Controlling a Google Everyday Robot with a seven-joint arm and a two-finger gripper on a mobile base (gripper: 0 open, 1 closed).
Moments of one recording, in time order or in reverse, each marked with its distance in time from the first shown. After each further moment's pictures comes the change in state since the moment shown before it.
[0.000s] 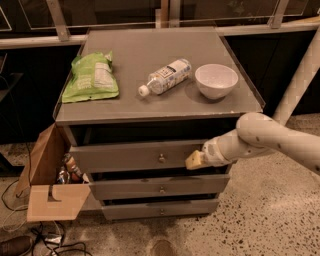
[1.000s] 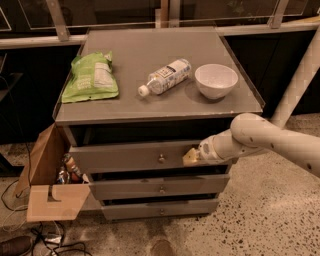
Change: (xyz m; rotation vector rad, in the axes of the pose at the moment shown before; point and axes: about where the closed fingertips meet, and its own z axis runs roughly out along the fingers) arm -0.015 -0.002 0.012 0.029 -0.039 -0.001
